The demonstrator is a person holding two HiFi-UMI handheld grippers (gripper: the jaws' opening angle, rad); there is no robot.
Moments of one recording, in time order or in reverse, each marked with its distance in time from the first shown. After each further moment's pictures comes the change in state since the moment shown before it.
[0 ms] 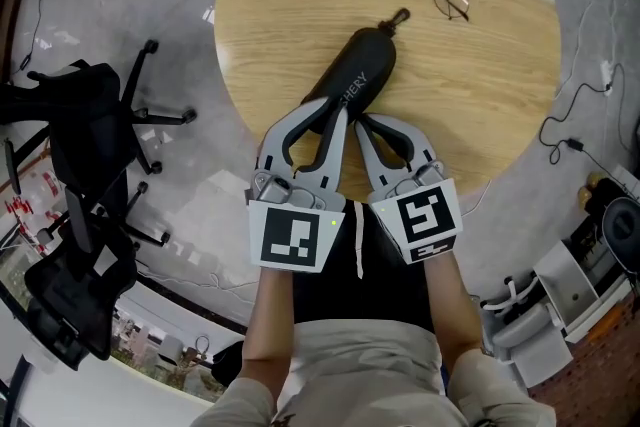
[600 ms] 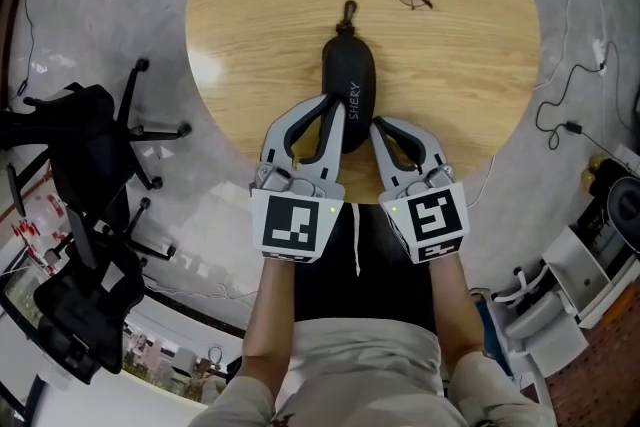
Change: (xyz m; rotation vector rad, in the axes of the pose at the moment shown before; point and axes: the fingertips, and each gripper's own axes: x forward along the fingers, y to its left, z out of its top) left arm 0.028 -0.034 -0.004 -0.044 -0.002 -0.057; right arm -0.041 -0.043 -0.027 0.038 0.013 -0.121
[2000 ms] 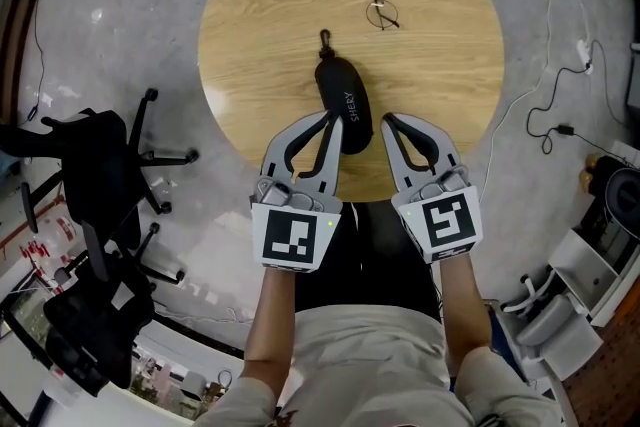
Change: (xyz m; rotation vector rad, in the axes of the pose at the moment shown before) left arm -0.030 -0.024 0.067 0.086 -0.090 -0.023; right arm -0.063 -0.020 0.072 -0.103 -0.185 -0.079
